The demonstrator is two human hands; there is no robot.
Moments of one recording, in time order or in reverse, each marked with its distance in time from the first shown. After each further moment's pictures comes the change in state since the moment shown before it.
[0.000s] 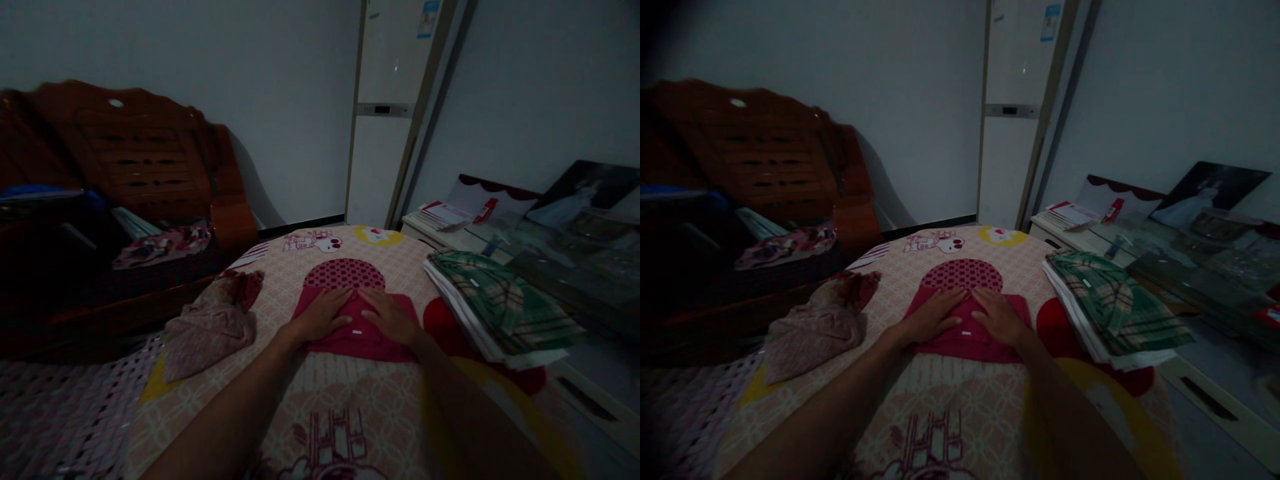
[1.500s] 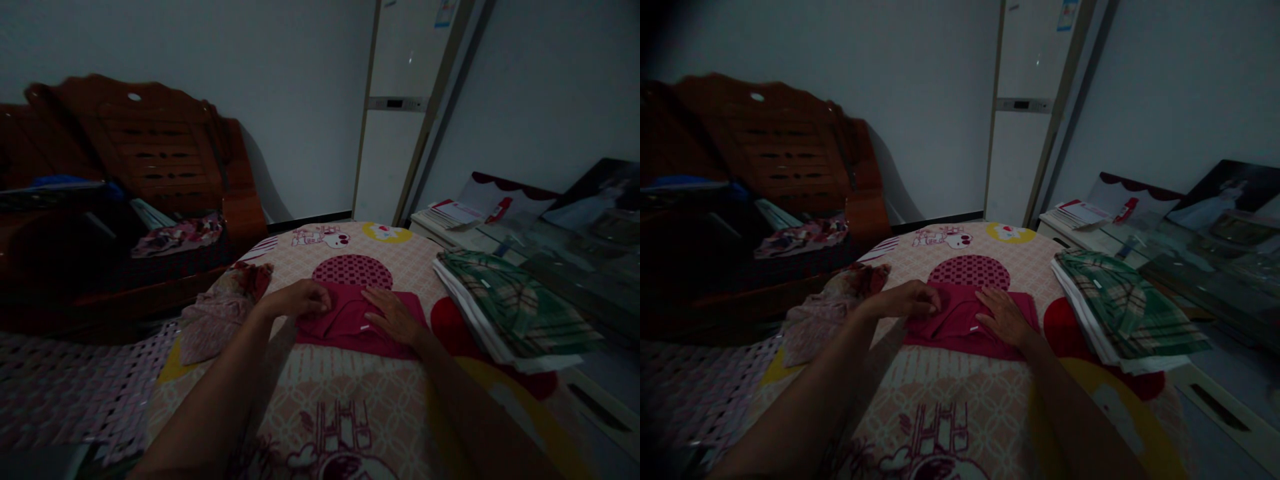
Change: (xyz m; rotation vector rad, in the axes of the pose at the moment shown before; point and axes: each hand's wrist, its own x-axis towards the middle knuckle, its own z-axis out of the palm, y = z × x) left_hand -0.025 -0.017 -0.063 -0.697 -0.359 -0.281; right_hand -0.008 0.005 0.010 -0.205 -0.113 -0.046
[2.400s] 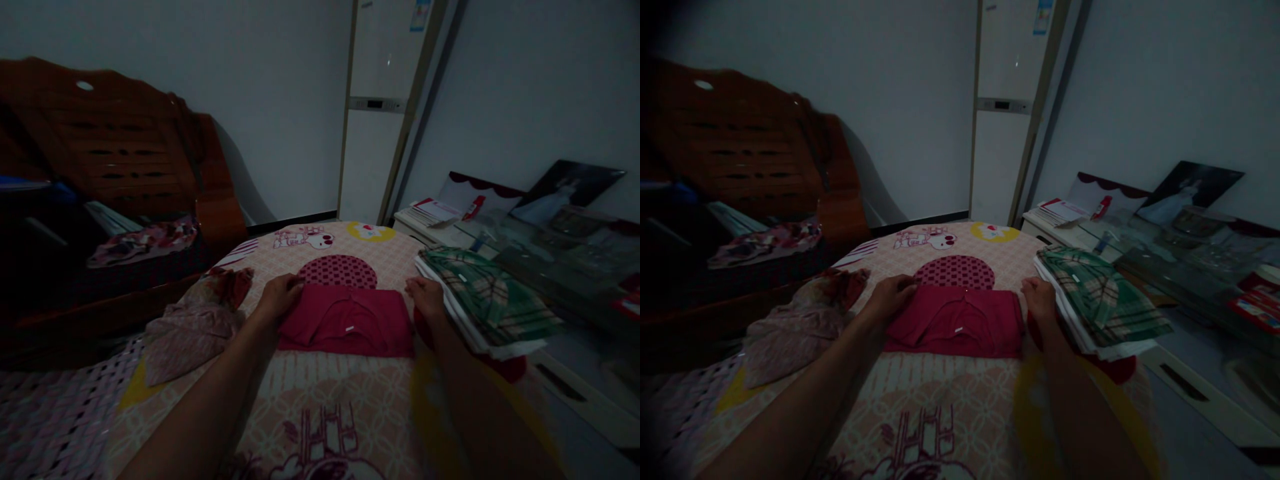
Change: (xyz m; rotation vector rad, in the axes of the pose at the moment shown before) left_hand 0.030 -0.048 -0.008 0.597 0.766 -0.160; right_hand -0.023 0.079 -0.048 0.215 0.566 0.770
